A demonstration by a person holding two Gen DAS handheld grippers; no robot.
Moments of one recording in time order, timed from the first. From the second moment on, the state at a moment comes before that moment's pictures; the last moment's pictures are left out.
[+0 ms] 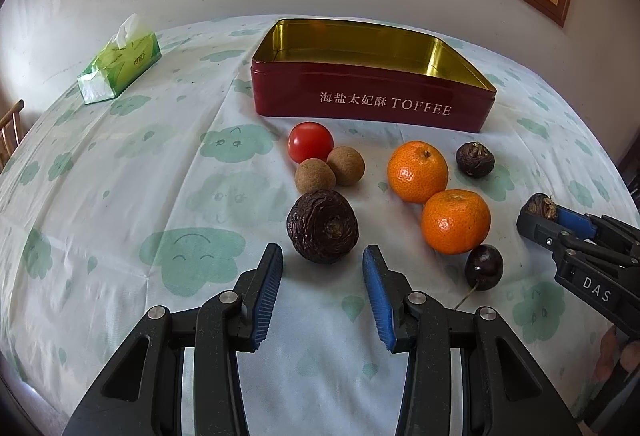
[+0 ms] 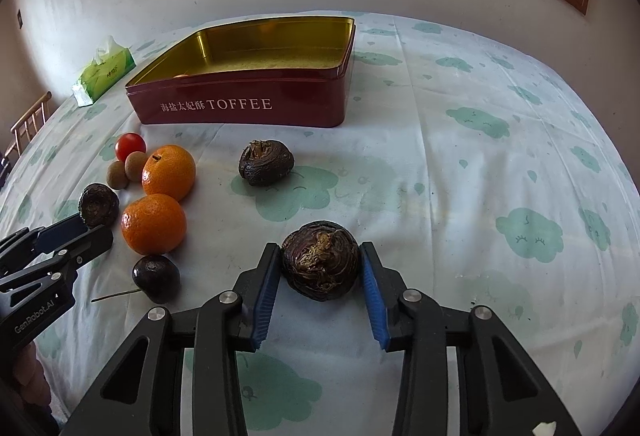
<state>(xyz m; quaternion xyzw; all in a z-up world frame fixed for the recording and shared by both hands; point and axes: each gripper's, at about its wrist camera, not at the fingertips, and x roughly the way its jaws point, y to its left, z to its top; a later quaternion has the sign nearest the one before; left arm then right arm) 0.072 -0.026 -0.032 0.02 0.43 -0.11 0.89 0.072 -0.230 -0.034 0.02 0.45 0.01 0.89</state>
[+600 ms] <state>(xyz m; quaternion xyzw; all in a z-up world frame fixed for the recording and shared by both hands) 0.092 -0.035 -0.036 0.04 0.42 -0.09 0.90 0.071 -0.229 -0.034 0.02 0.45 0.01 0.89</state>
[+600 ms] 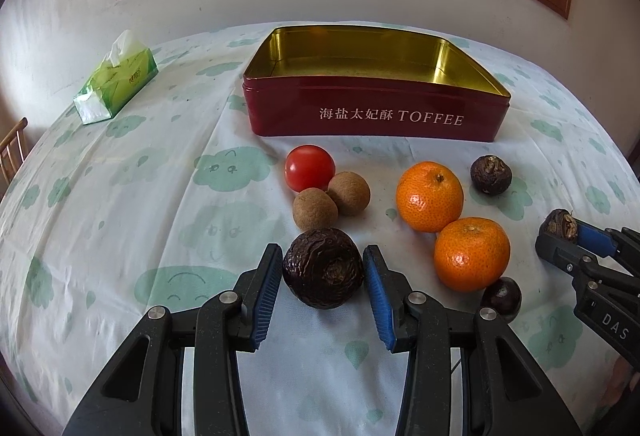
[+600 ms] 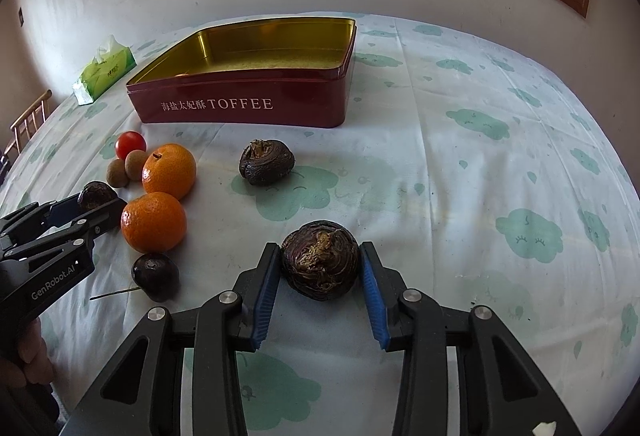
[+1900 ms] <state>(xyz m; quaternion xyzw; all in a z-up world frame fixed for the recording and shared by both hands) 0.080 -0.034 -0.033 0.04 0.41 -0.10 0.91 0.071 -0.230 -0.034 0.01 0.45 0.01 0.89</state>
